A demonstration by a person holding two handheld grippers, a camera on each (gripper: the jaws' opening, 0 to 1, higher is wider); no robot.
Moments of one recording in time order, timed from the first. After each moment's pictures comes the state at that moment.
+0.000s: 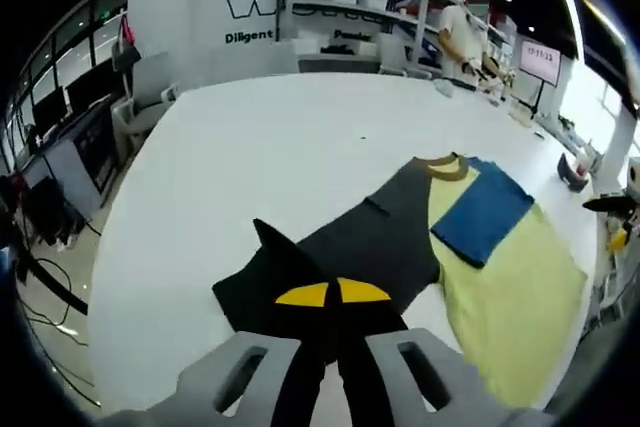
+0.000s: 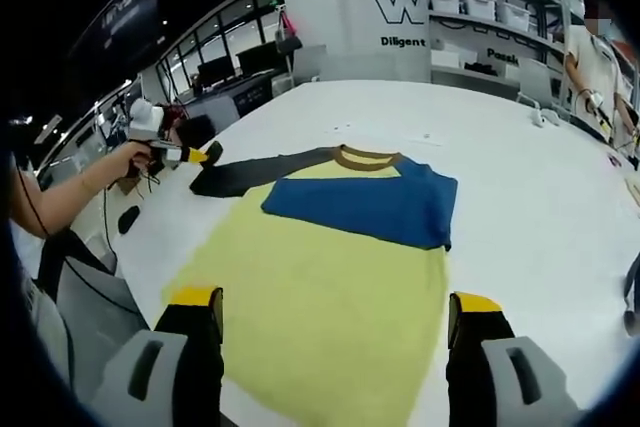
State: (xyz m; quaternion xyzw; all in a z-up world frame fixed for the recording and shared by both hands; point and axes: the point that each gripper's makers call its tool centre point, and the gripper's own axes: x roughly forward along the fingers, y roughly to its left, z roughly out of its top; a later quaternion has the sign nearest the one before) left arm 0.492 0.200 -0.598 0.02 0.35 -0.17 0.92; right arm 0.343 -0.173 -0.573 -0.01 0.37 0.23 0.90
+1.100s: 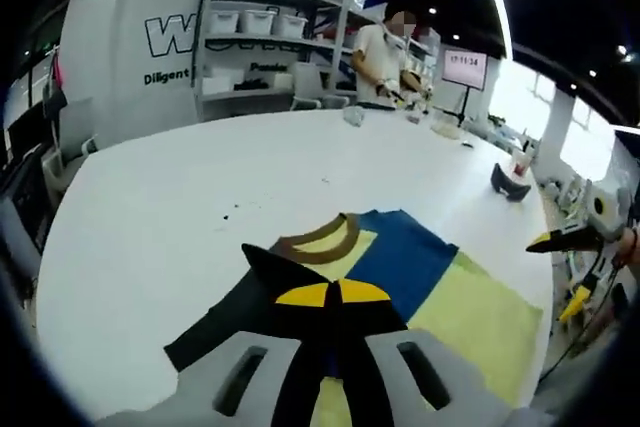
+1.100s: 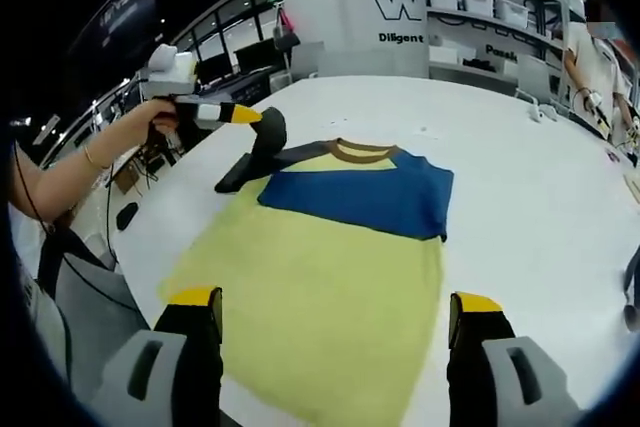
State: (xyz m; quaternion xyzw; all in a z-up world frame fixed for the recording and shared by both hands) left arm 0.523 0.018 -0.544 0.03 0.28 -0.33 0.90; right arm 0.337 -0.178 -0.580 -0.01 0.38 0.22 0.90
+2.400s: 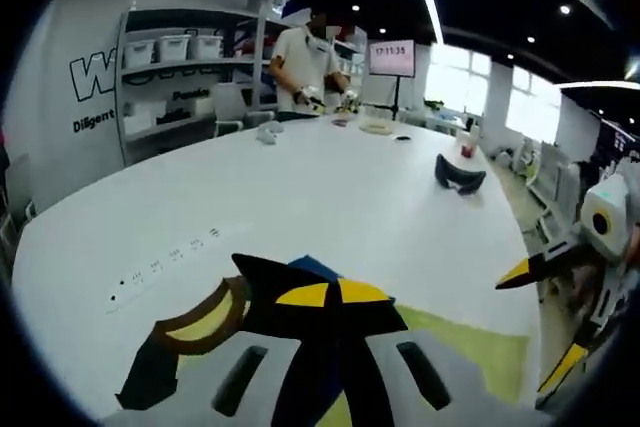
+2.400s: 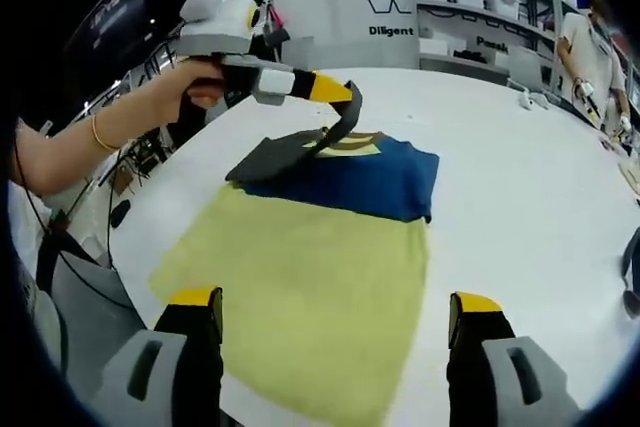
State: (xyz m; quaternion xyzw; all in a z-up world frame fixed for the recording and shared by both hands) left arm 0.524 -0.156 -0.550 0.07 0.24 -0.45 0.86; right arm 0.332 -0.201 -0.595 -0.01 0.39 0.21 0.90
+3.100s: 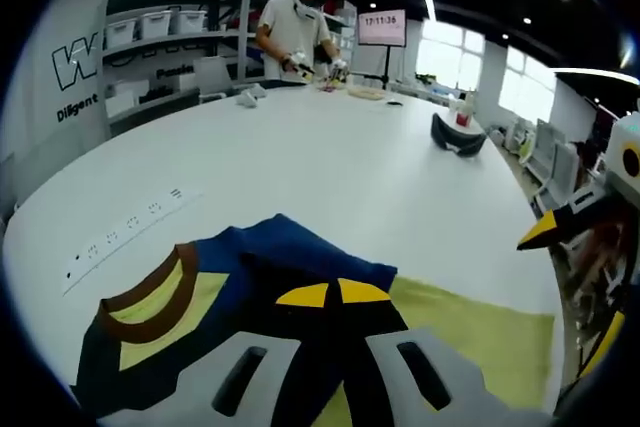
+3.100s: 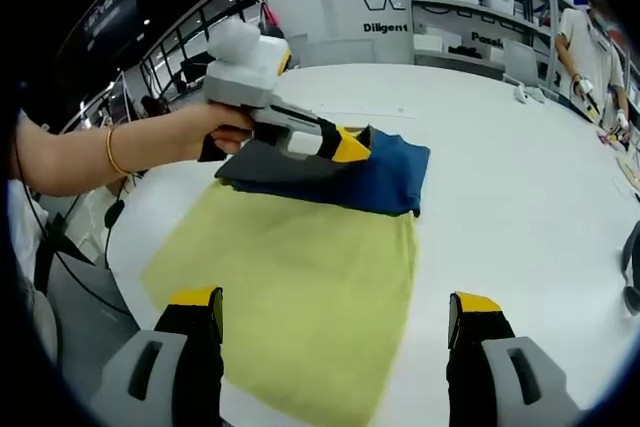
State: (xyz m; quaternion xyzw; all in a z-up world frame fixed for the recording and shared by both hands) left arm 0.512 -0.189 -0.626 0.10 0.27 -0.47 0.83; right arm 0.337 -0.217 -0.607 0.00 0.40 0.20 0.90
